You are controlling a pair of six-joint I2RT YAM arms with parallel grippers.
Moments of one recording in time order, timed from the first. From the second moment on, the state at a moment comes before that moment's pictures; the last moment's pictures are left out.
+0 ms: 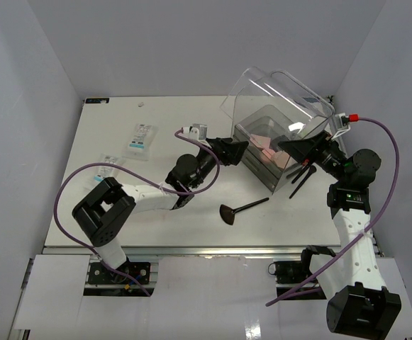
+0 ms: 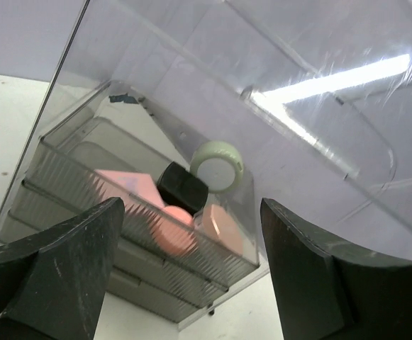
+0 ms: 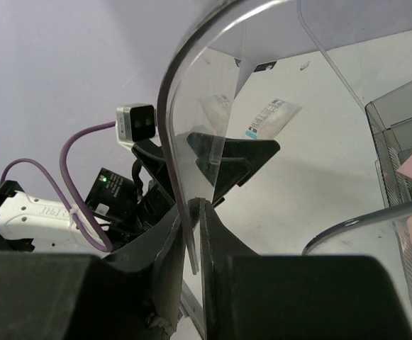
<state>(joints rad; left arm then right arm) -0.85 1.69 0.85 1.09 -0.14 -0.60 -0.13 0.84 0.69 0.40 -0.97 0.98</state>
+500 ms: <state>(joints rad) -0.85 1.73 0.98 1.00 -0.15 -0.69 -0.13 0.83 0.71 0.30 -0.94 0.90</state>
